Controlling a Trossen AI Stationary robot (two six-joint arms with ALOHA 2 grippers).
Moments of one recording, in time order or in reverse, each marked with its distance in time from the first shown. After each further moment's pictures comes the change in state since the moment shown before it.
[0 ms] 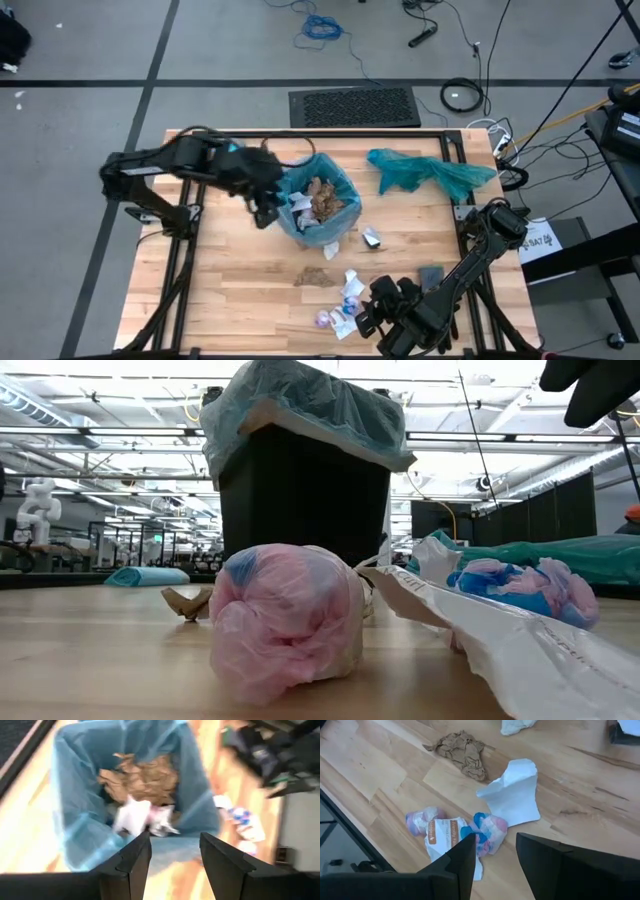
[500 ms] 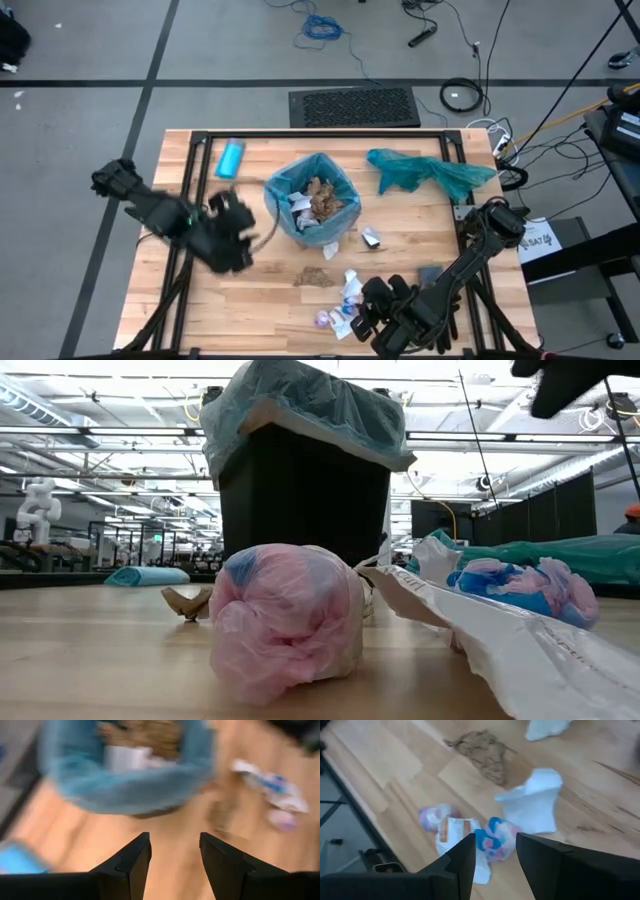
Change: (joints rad) left arm -0.508 -0.067 -0.214 -0.127 -0.457 -0.419; right arm -0.032 0.000 0.000 0.091 -0.016 -0.193
